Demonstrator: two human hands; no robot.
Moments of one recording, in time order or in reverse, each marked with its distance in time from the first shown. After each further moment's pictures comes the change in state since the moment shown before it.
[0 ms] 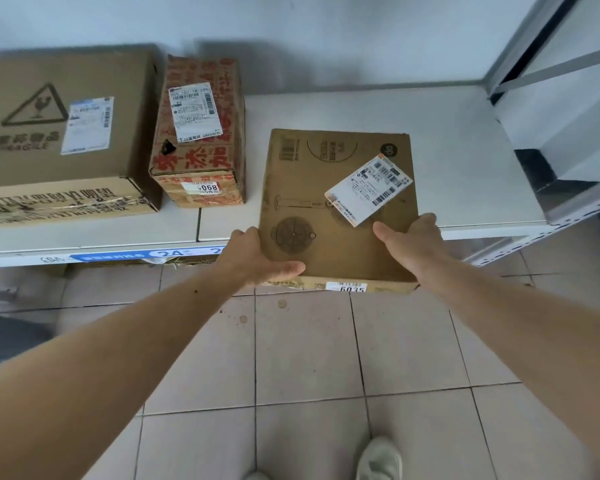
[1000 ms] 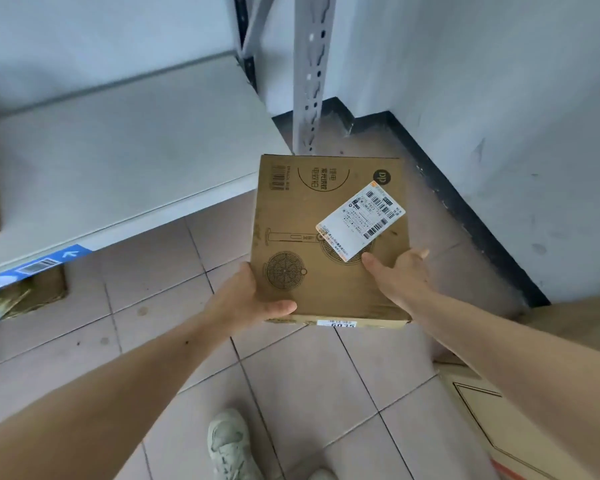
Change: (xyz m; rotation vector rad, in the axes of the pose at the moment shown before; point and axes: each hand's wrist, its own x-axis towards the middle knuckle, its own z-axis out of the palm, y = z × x) left_hand -0.132 0.216 0.288 0.095 -0.339 0.237; right_hand -0.060 0.323 -0.262 0.112 0.139 0.302
